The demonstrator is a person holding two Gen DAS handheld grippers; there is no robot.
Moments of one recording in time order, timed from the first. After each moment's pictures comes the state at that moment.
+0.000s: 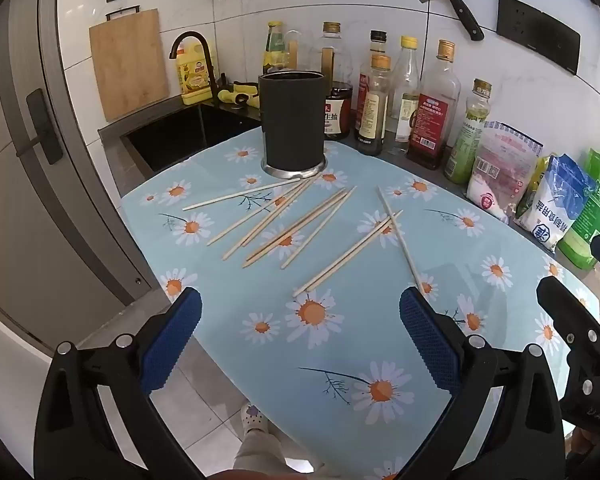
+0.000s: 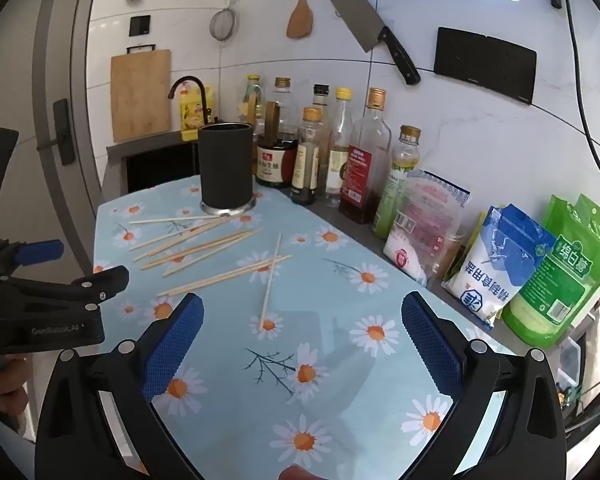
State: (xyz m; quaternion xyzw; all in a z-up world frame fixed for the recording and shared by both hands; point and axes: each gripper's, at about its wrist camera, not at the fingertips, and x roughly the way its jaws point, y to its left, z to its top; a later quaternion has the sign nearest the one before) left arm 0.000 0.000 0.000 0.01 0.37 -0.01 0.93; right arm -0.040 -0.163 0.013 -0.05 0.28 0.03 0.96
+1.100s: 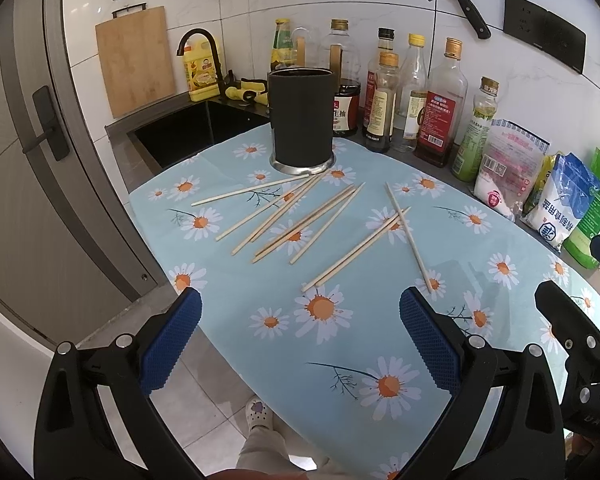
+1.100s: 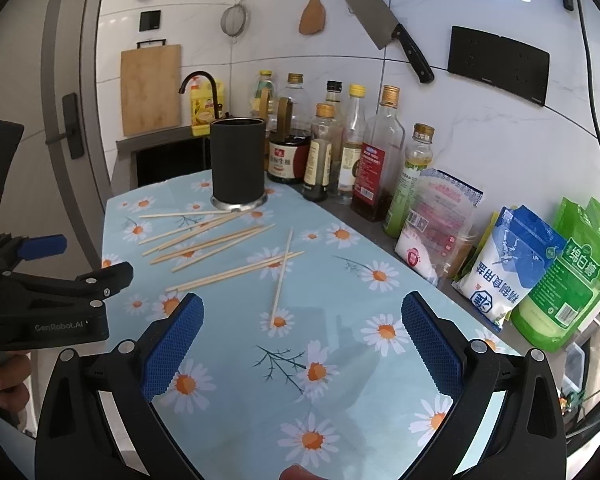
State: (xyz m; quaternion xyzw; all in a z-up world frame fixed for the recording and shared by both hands) left arm -0.003 0.008 -0.003 0.01 0.38 0.00 0.93; right arm -0.038 -0.159 0.009 -0.06 0.29 0.05 0.95
